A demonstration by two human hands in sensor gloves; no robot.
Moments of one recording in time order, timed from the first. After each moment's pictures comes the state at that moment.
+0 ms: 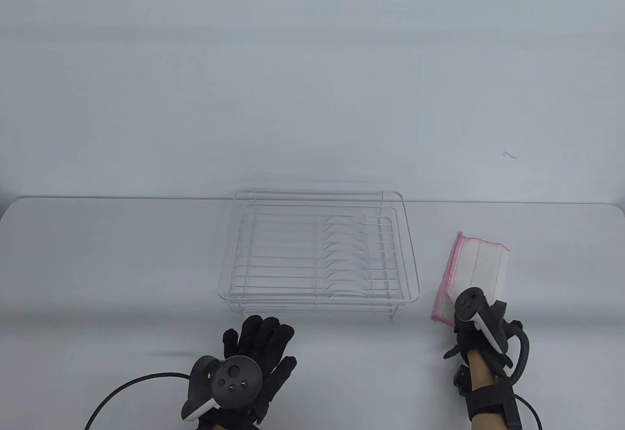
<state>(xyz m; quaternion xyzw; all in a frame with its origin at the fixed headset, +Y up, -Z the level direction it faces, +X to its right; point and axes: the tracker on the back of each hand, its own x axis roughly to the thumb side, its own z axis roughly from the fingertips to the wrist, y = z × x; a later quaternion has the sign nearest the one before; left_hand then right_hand) -0.146 -0.698 -0.294 0.03 -0.25 0.25 0.94 0.297 -0.770 -0.427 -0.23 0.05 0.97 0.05</state>
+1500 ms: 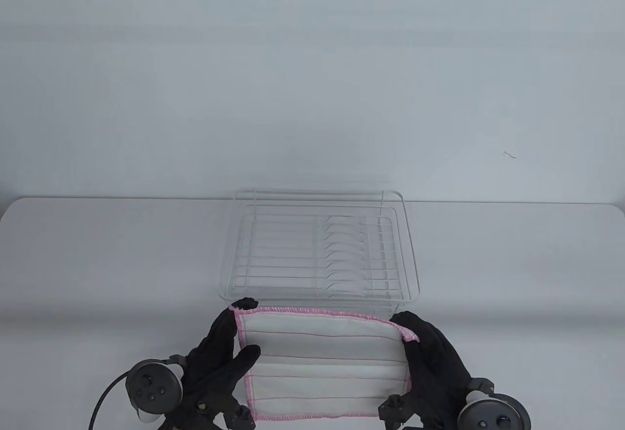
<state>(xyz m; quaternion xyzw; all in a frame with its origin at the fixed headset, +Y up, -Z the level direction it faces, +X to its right) -0.208 -0.664 -0.285 0.22 -0.30 0.51 0.78 0.172 -0.626 -0.244 0.15 -0.35 0.80 0.46</state>
